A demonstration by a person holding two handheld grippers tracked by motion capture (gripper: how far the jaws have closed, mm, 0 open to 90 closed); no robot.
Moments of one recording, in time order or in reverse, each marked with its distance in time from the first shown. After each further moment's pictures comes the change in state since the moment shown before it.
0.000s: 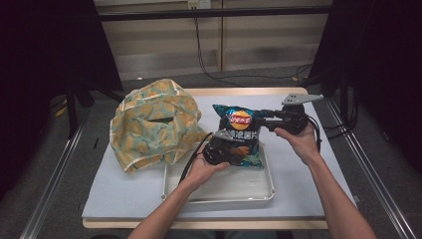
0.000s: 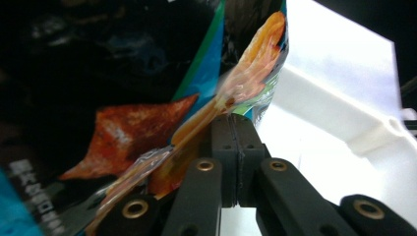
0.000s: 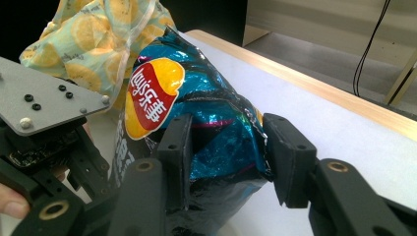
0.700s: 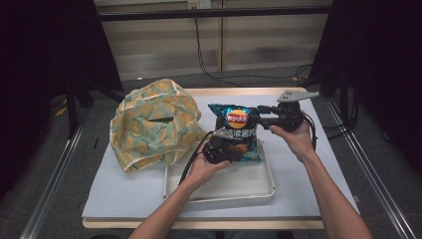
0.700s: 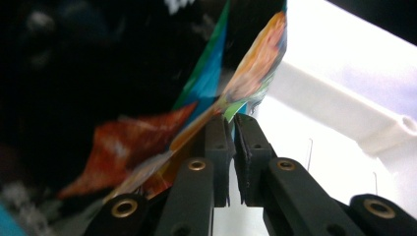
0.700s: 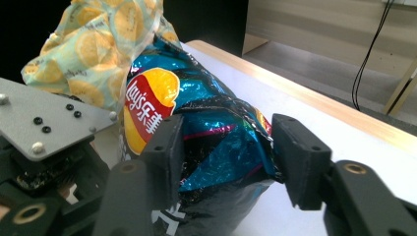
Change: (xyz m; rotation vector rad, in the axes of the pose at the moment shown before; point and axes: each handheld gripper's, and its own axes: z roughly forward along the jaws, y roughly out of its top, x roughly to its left) left arm 0.001 0.000 0.000 -0.002 0.054 -0.006; right arm 0.006 0.009 0.007 -0.021 -0.005 -0.010
